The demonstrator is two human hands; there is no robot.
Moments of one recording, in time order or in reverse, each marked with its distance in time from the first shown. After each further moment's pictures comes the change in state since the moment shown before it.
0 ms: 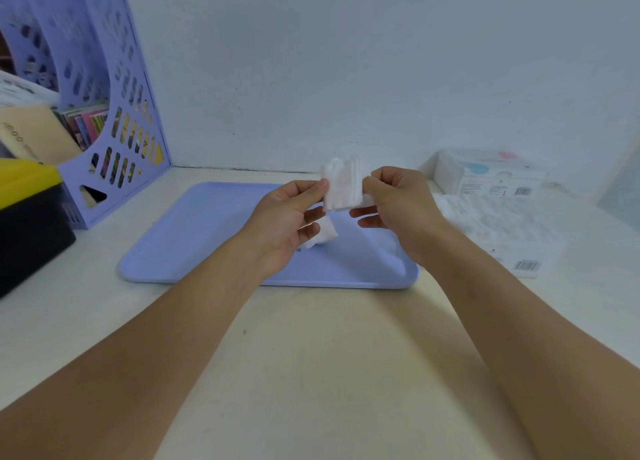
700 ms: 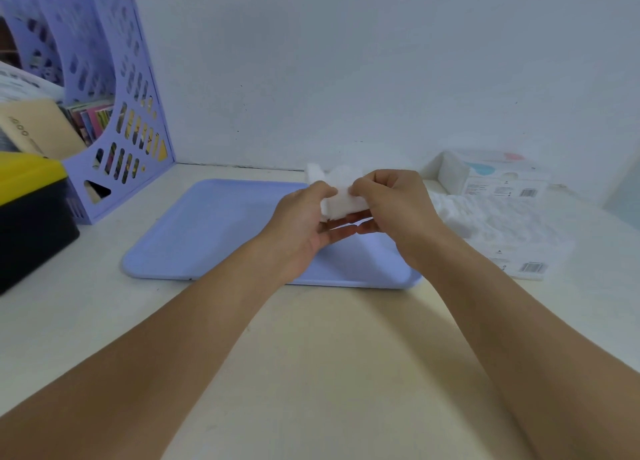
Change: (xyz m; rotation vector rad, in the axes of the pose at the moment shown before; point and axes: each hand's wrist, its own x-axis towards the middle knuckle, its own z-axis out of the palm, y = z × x) left_hand -0.013 0.001 0.019 -0.127 0.002 -0.058; right_hand -0.005 -0.004 0.012 0.013 -0.004 0.044
